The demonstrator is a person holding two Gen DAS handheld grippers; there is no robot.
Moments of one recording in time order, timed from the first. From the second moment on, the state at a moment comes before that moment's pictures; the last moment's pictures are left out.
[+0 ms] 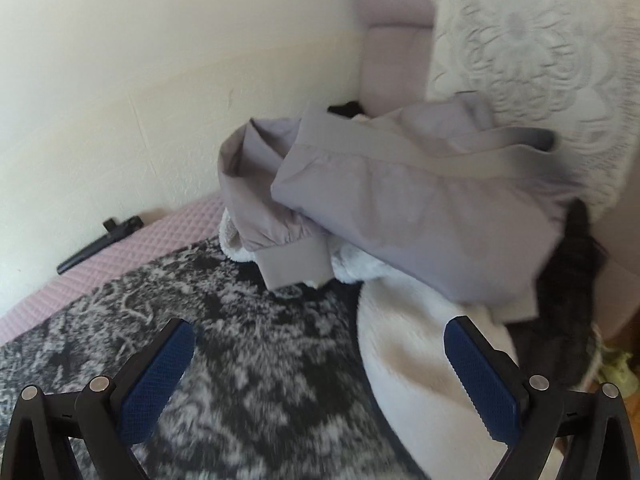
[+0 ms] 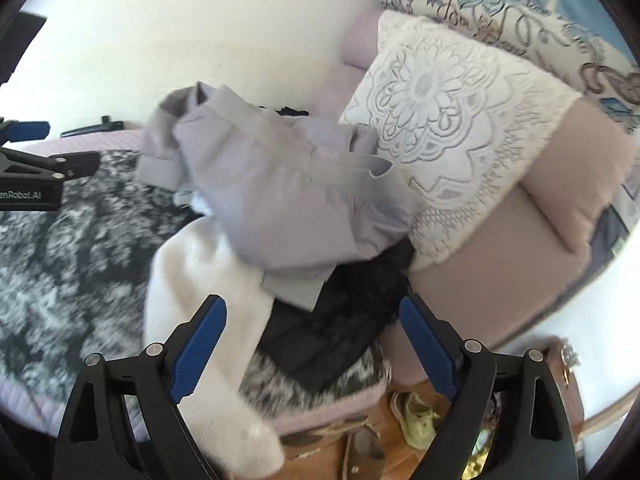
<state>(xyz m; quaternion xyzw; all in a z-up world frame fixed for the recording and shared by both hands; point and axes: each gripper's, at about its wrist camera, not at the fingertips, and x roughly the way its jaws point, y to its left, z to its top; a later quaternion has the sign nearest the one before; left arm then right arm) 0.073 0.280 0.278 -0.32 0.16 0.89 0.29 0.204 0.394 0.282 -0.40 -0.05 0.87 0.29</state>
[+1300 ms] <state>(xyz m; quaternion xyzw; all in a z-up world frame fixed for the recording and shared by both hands) -0.108 0.354 0.243 -0.36 0.20 0.86 0.30 0.122 0.579 0.280 -0.41 -0.08 0.87 0.28</state>
